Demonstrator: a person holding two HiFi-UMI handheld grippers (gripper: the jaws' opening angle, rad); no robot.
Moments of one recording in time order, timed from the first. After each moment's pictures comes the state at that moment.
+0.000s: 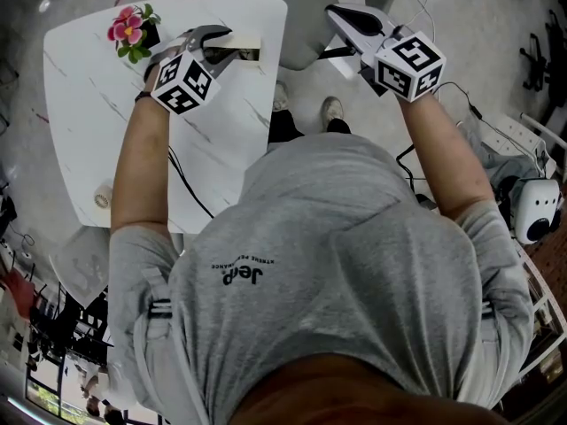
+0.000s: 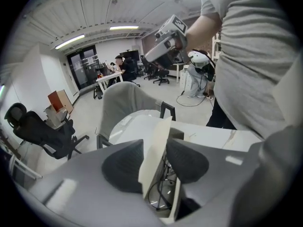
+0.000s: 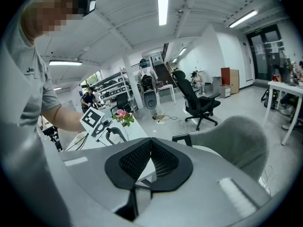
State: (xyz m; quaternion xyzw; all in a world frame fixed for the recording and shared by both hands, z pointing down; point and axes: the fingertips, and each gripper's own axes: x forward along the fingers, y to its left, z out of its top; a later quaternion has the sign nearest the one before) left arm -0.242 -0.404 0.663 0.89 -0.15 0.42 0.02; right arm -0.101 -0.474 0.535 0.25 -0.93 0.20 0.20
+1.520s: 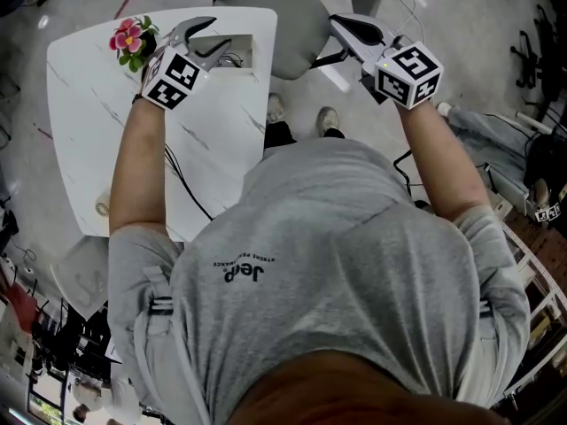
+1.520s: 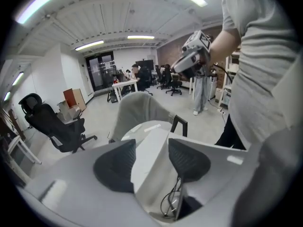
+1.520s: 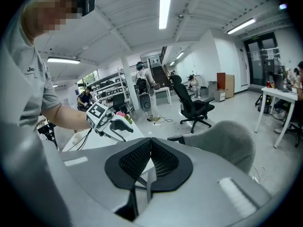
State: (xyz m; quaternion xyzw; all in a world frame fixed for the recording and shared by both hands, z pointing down) left arm -0.247 -0.445 0.627 0.90 -0.23 0.36 0.04; right arm -0.072 -0.465 0.515 0.28 -0.92 0.18 0.20
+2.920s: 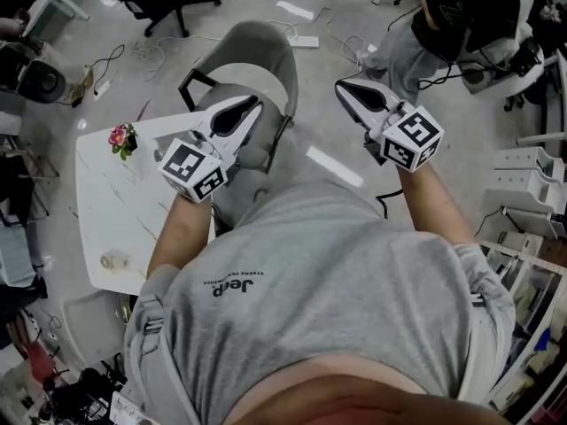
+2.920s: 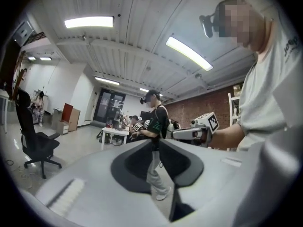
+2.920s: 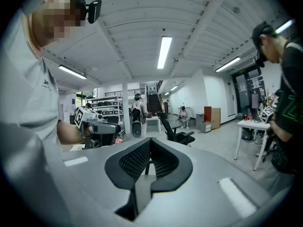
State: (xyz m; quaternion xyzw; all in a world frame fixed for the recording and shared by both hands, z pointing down) left arm 0.051 -0.380 0.329 0.96 -0.28 -0.01 0.08; right arm 0.197 -0.391 0.318 0.35 -0.93 0.07 0.06
